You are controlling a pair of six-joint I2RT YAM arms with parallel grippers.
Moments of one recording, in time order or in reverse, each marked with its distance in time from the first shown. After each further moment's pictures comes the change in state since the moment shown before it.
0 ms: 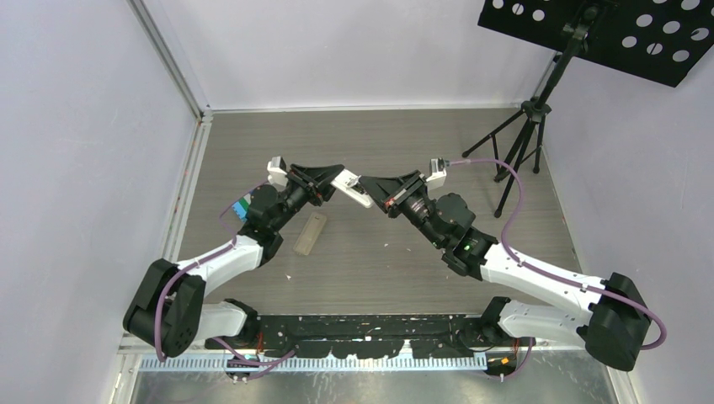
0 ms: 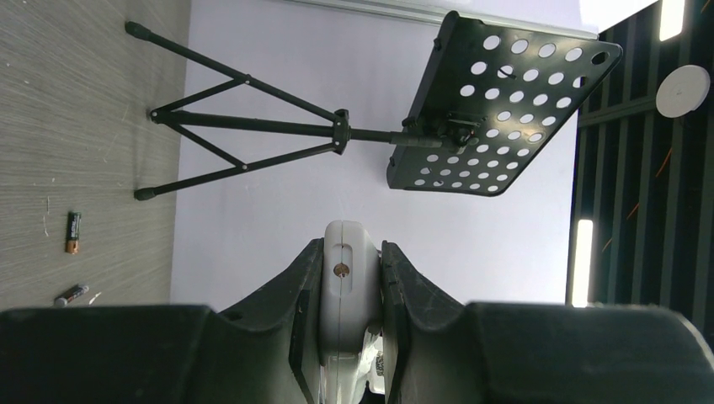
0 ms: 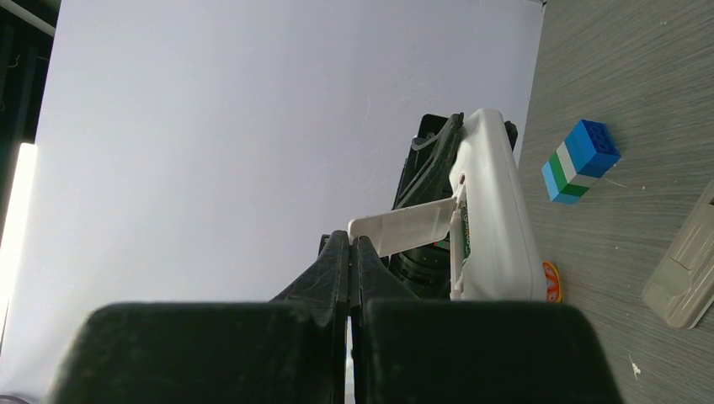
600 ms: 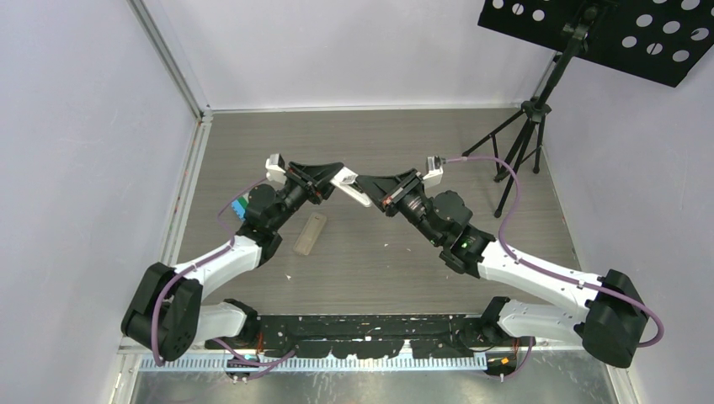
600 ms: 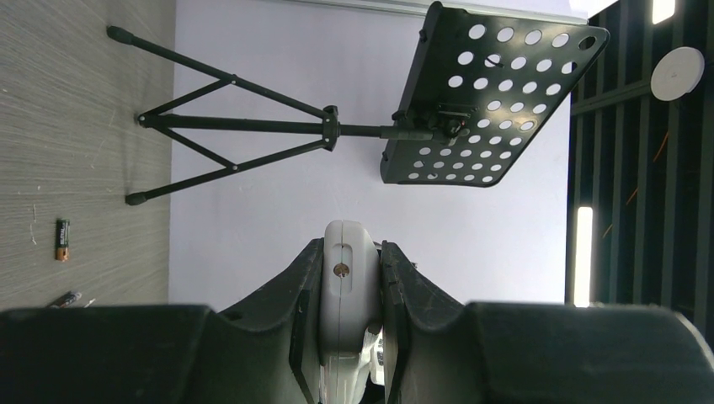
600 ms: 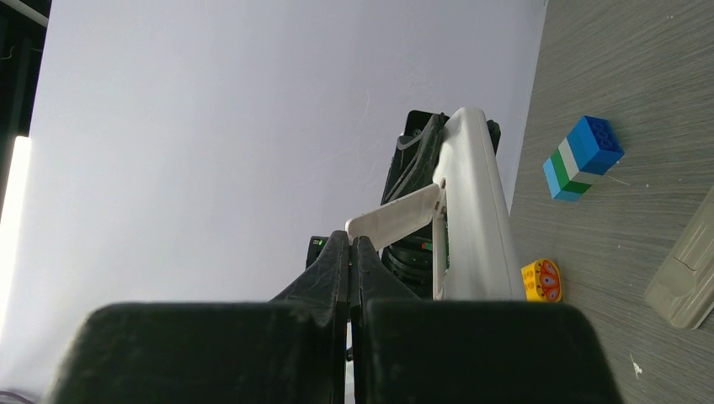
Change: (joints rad) left arm 0.000 -0.024 0.010 0.000 0.000 0.018; right arm -0.001 0.027 0.026 -0.003 -0.022 -0.005
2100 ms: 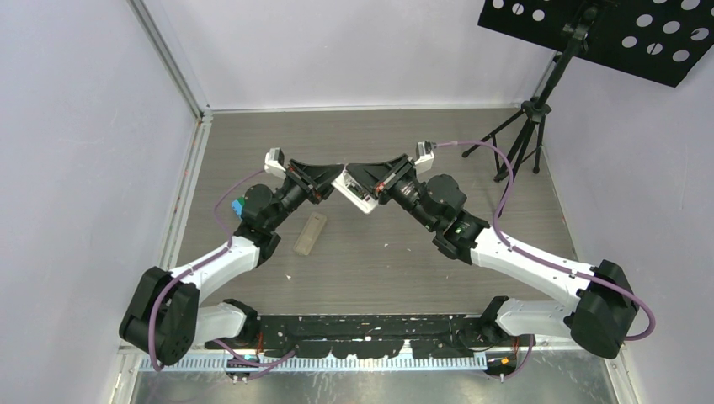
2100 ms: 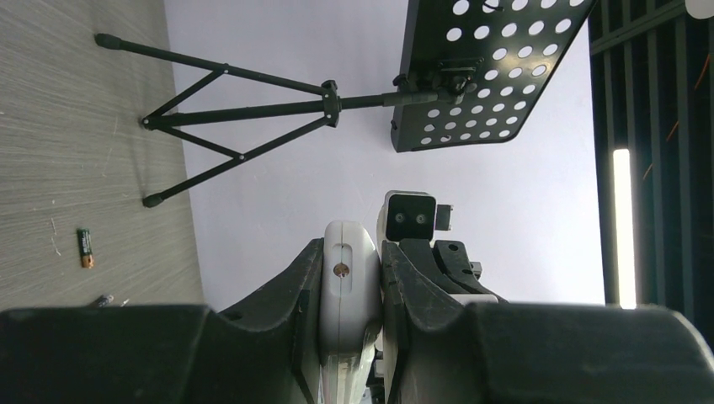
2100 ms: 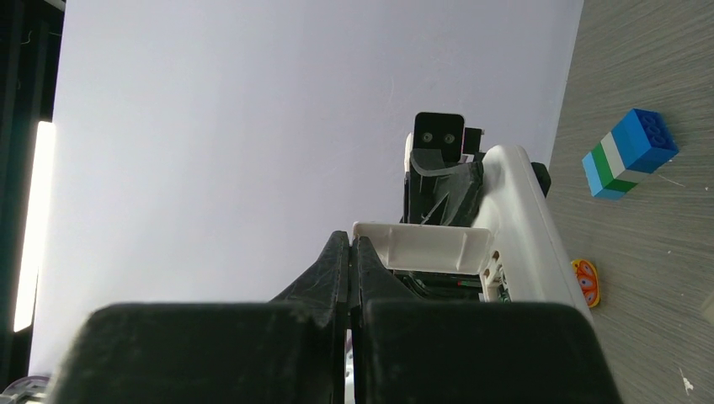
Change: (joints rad) left arm 0.000 -0.024 0.007 0.022 0.069 0.128; right arm -0.026 0.089 0.131 -0.033 -0.098 0.030
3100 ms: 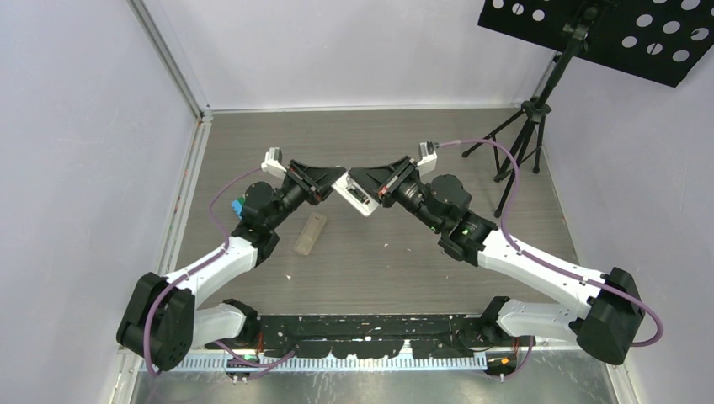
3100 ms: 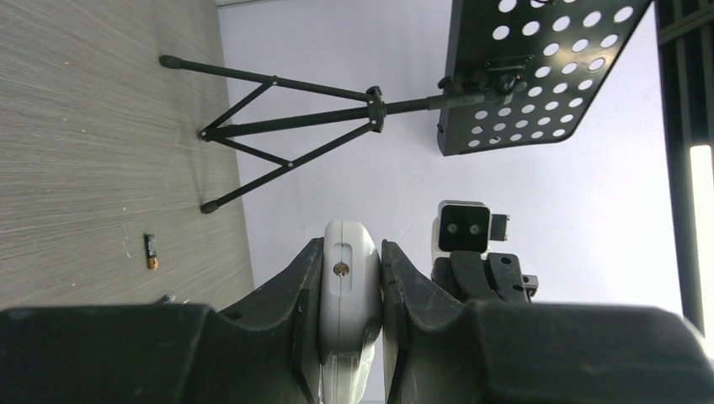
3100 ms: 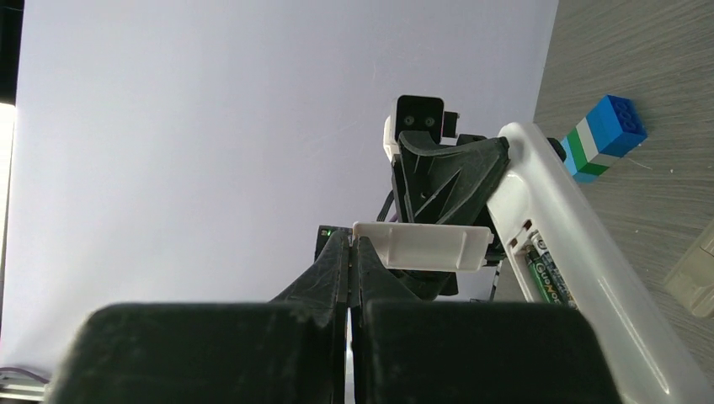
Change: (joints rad) left arm 0.000 -0.033 0.018 -0.136 -0.025 0.134; right arm 0.000 -0.056 0.012 -0.110 -0.023 -0.043
